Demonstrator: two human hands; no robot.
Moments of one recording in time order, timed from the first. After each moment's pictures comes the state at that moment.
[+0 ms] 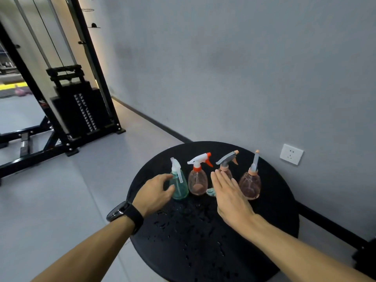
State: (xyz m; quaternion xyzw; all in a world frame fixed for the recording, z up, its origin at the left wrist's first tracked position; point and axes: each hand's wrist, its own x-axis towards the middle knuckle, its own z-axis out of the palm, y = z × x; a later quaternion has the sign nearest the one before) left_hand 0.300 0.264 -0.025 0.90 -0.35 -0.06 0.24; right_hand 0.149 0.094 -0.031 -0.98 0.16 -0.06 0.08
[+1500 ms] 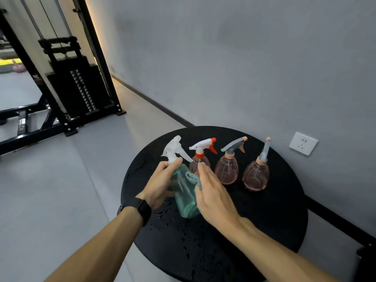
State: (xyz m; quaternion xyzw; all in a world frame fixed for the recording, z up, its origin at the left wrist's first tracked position) left_hand 0.299 0.233 -0.056 0.67 -0.10 -0.33 0.66; right_hand 0.180 0.125 -0.060 -0.94 0.13 -0.13 0.30
